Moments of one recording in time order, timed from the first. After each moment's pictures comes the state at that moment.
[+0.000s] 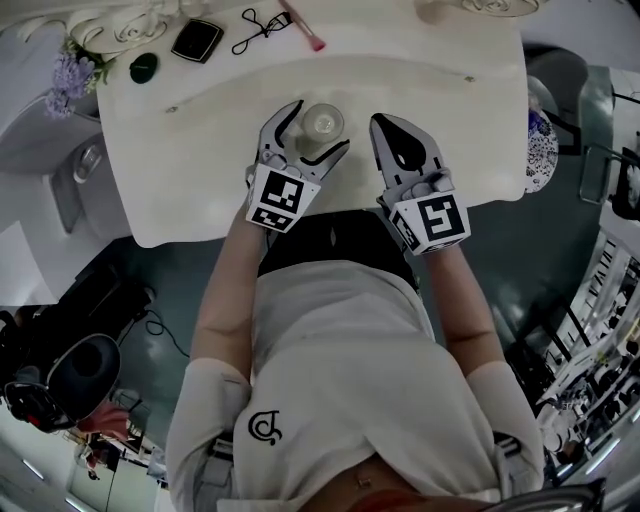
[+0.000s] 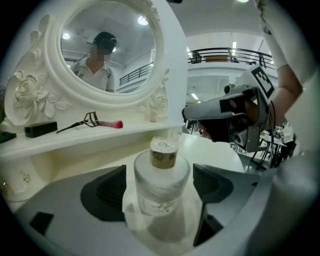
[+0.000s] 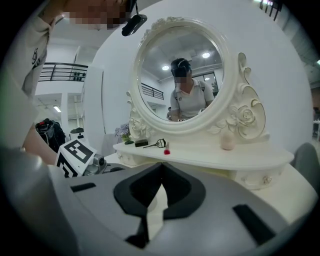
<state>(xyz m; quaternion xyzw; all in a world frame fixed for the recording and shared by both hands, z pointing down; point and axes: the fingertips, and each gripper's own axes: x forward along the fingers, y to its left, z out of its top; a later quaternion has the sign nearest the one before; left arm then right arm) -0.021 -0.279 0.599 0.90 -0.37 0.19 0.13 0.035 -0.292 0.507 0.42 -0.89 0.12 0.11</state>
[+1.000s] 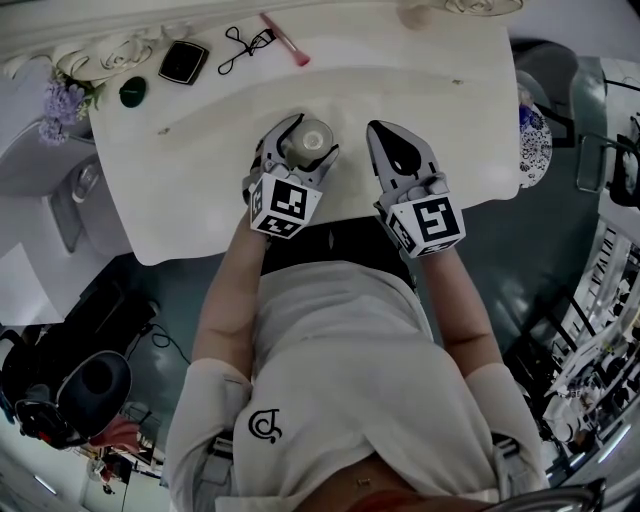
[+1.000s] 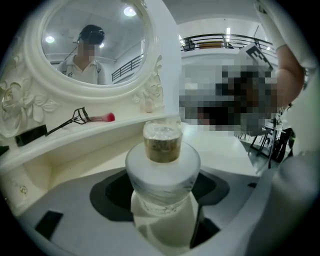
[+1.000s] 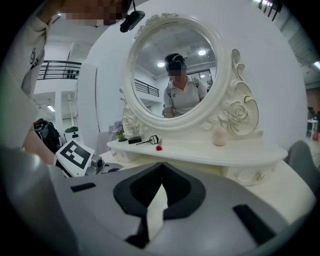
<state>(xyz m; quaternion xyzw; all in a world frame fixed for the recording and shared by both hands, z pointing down) -0.015 -0.284 0.625 0.89 -0.35 0.26 0.11 0.051 -0.301 0.521 0.45 -0.87 0.14 0.13</state>
